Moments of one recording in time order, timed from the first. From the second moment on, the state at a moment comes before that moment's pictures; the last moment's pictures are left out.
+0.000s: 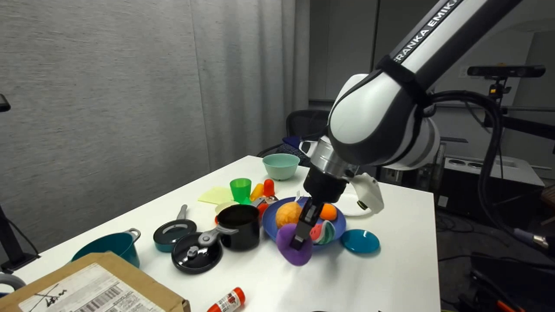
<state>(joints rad) 0.07 0.13 0.09 -2.42 0.62 2.83 -0.63</state>
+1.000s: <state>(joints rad) 0.04 0.14 0.04 -2.43 0.52 2.97 -0.40</state>
